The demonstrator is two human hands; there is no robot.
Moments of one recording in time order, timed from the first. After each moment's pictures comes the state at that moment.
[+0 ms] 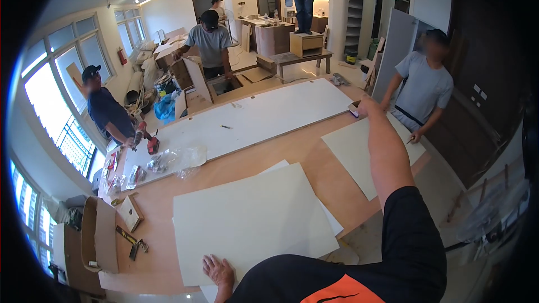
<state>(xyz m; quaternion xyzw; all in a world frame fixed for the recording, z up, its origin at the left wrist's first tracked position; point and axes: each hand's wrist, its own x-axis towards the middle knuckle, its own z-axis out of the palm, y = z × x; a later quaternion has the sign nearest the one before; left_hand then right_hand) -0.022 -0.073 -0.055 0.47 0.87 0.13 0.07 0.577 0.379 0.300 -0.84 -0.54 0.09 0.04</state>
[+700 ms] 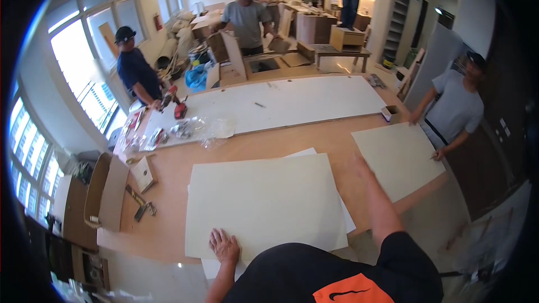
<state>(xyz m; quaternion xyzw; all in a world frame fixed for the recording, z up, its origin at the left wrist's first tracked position) -0.023 -0.074 -0.054 0.48 0.86 0.16 0.04 0.485 0.306 0.018 -0.71 -0.66 0.21 0.09</state>
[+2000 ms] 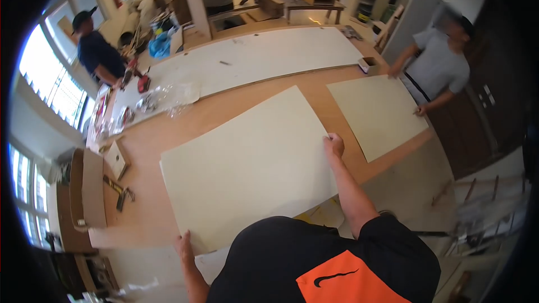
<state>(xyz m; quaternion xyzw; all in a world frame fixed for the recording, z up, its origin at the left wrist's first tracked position) -0.127 -0.162 -0.050 0.18 0.84 0.42 0.30 0.449 0.203 -0.034 -0.78 -0.46 0.20 0.37</state>
